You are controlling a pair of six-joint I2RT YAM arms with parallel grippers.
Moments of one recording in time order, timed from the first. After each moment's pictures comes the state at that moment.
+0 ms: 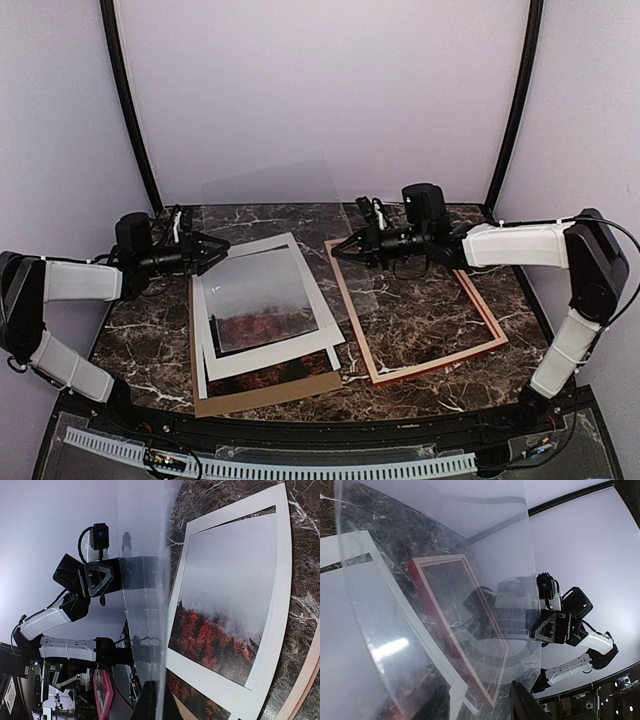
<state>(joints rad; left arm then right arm) -0.15 1.40 0.60 0.51 0.93 -0.84 0.66 1.70 1.10 0.19 -0.76 0.84</state>
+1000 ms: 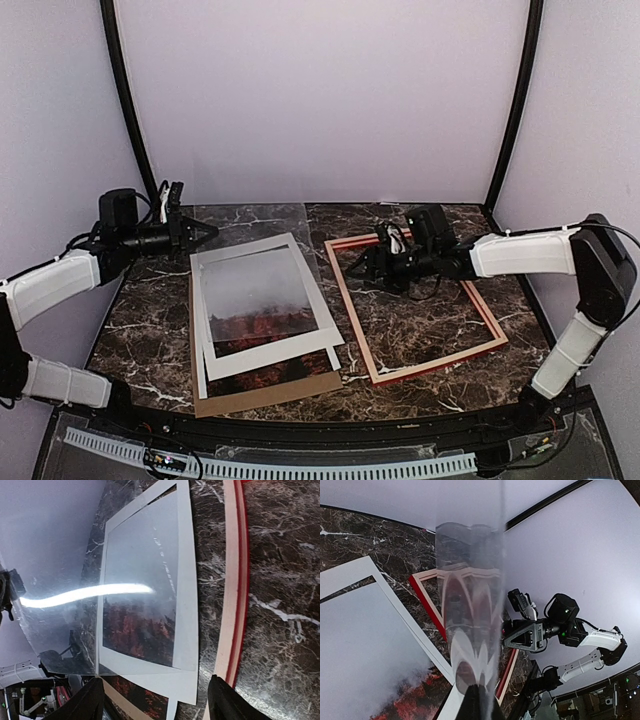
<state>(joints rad) -0.15 1.20 0.75 0.10 0.85 -0.66 0.64 1.66 0.99 0.02 -0.53 0.75</state>
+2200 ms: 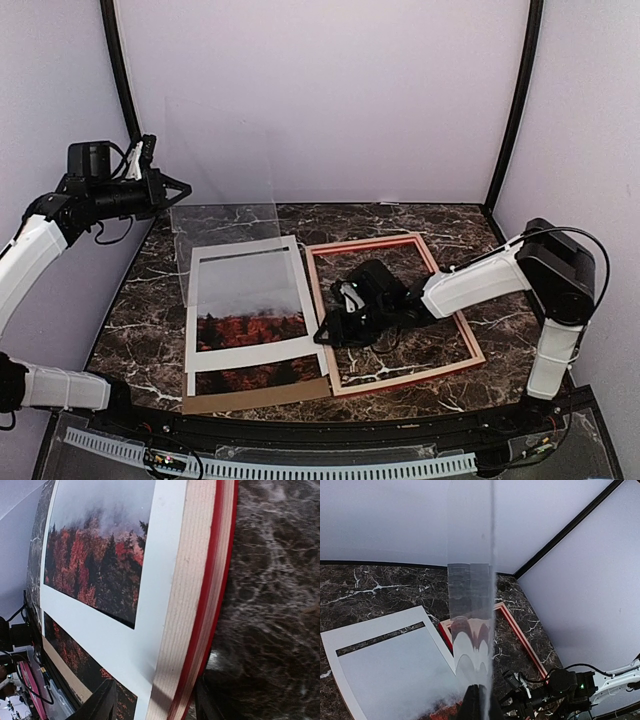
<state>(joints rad) -0.15 1.11 1.17 -0.45 0.56 -0.44 0.96 1.85 0.97 0.02 -0.31 0.79</state>
